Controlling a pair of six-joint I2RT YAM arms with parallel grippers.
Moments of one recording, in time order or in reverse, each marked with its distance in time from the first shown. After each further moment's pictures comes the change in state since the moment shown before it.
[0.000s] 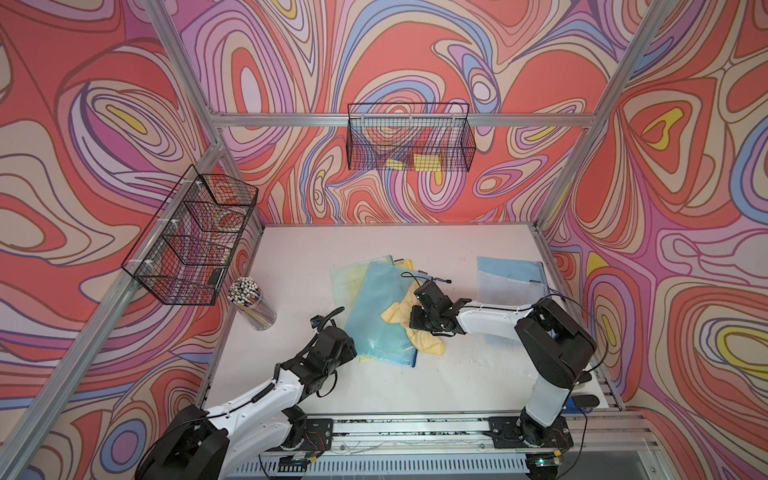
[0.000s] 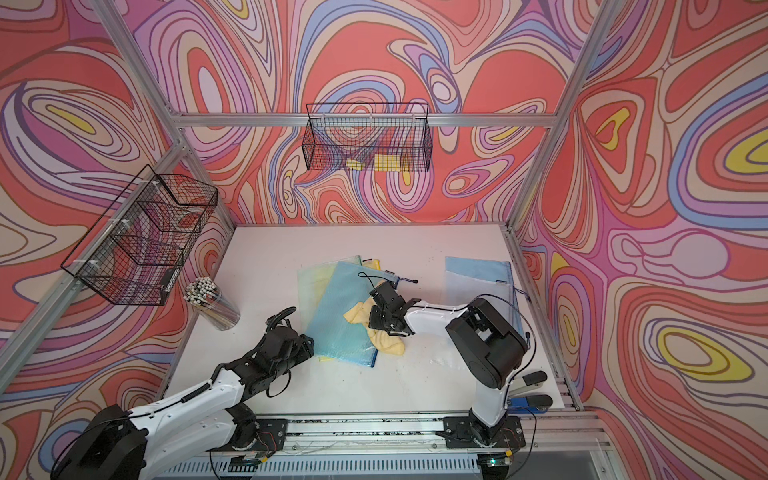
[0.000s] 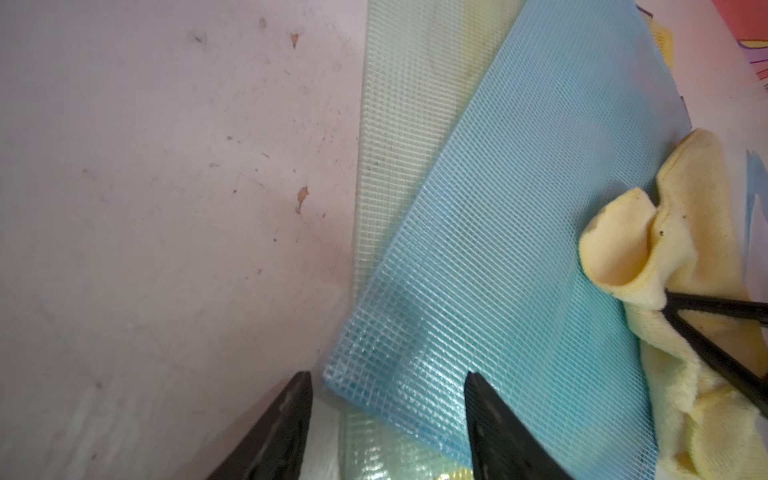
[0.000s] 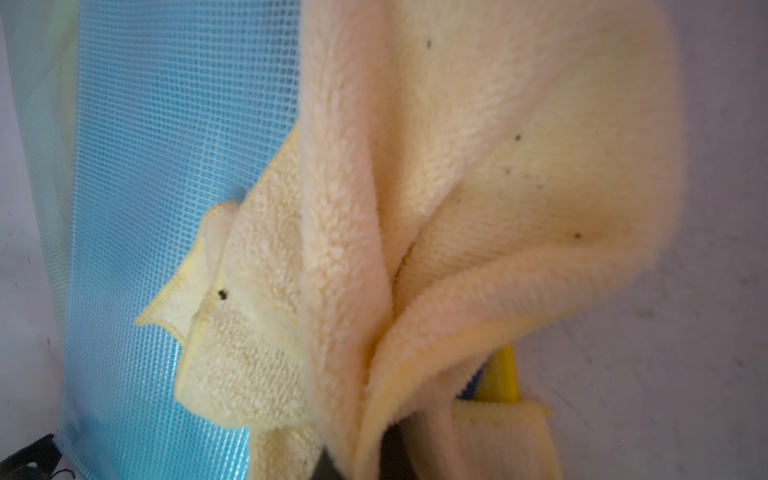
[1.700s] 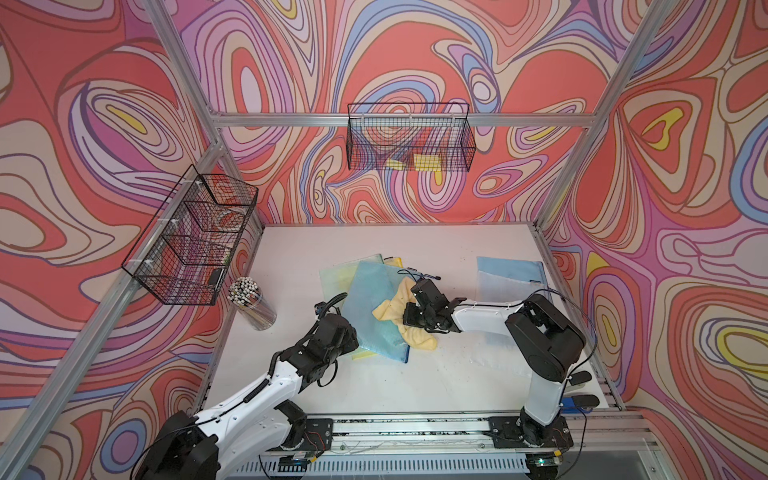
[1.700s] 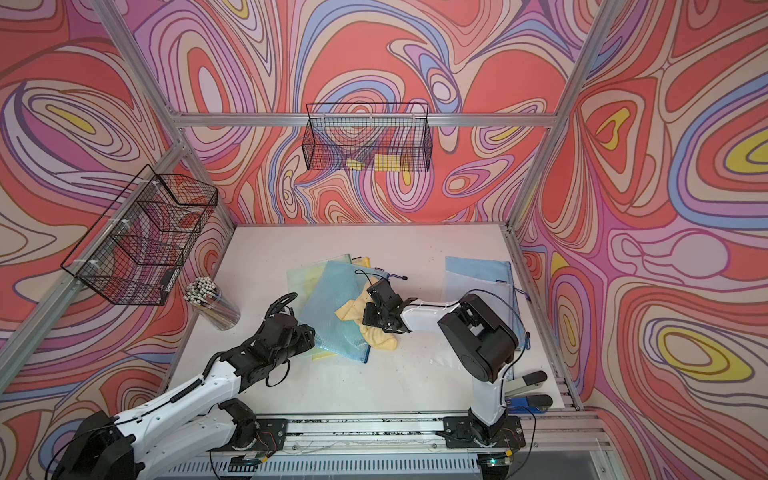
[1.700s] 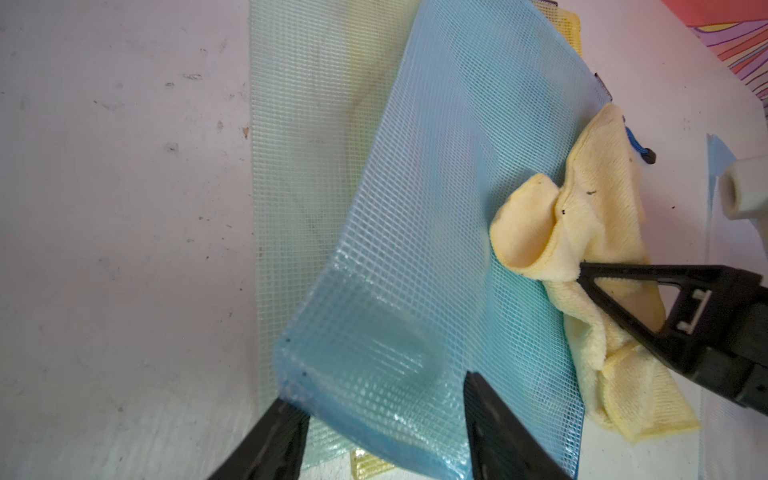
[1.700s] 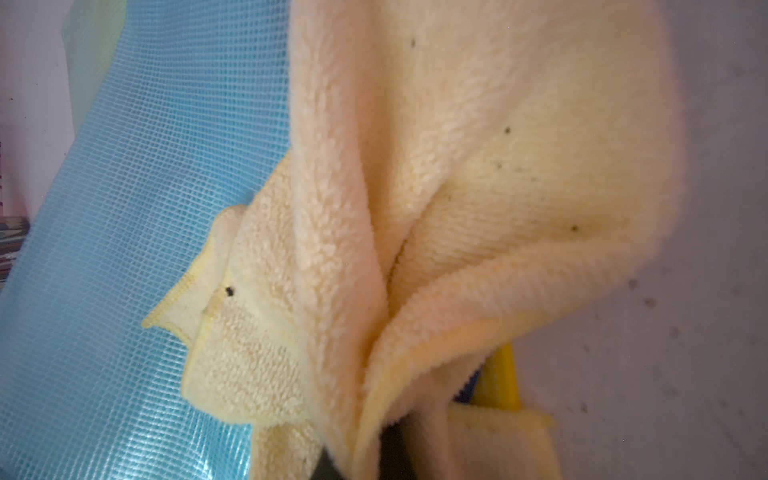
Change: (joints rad) left arm 0.003 -0.013 0.169 -0.187 -0.003 0.113; right arm -0.002 0.064 0.029 0.103 -0.075 0.000
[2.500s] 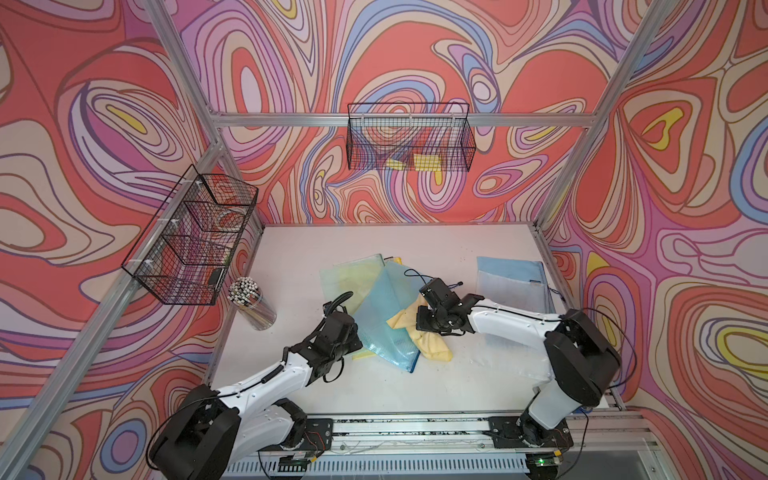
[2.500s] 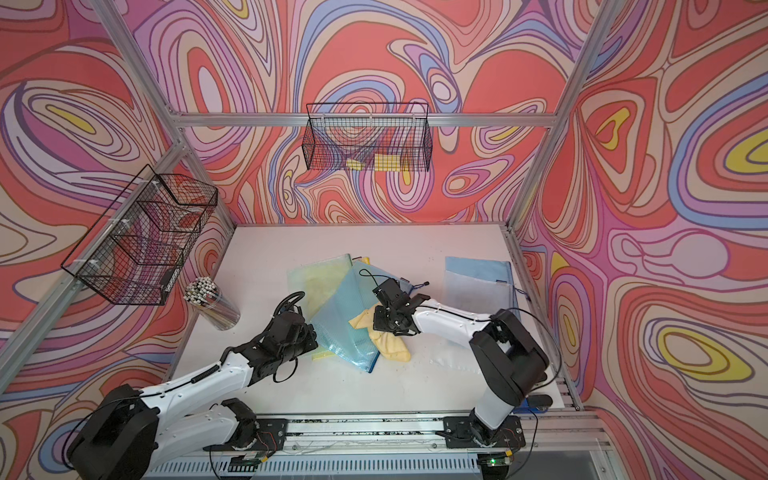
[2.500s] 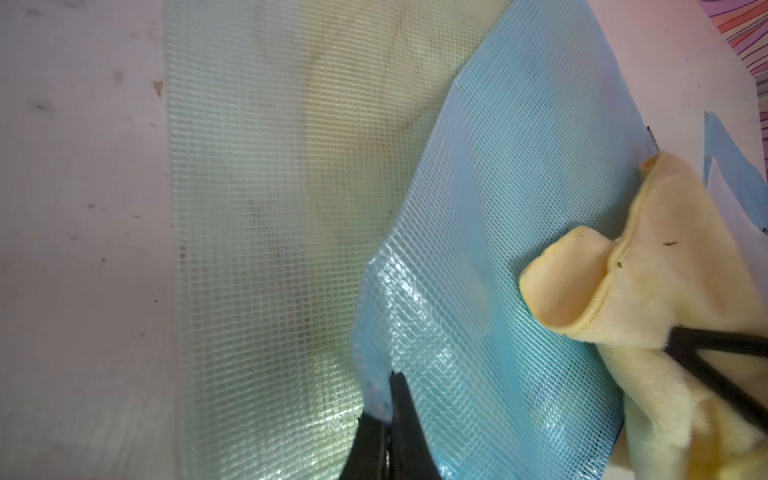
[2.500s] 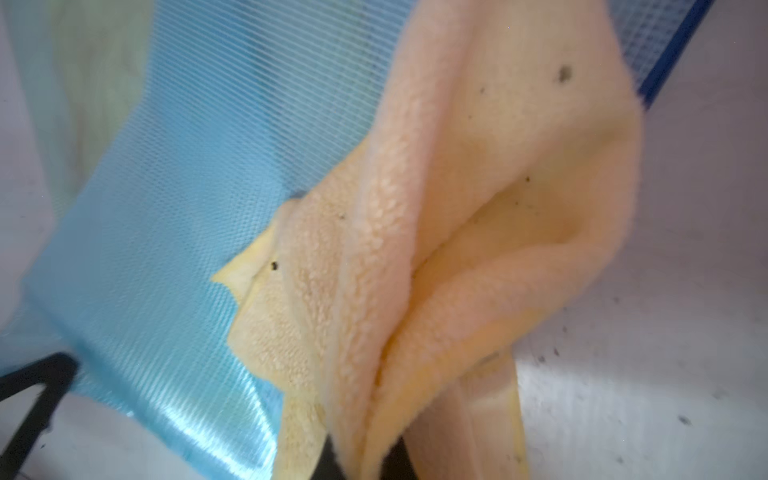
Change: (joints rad) left arm 0.000 0.160 -0.018 0.173 0.103 -0.027; right arm 0.007 -0.275 0.015 -0.380 0.066 -0.036
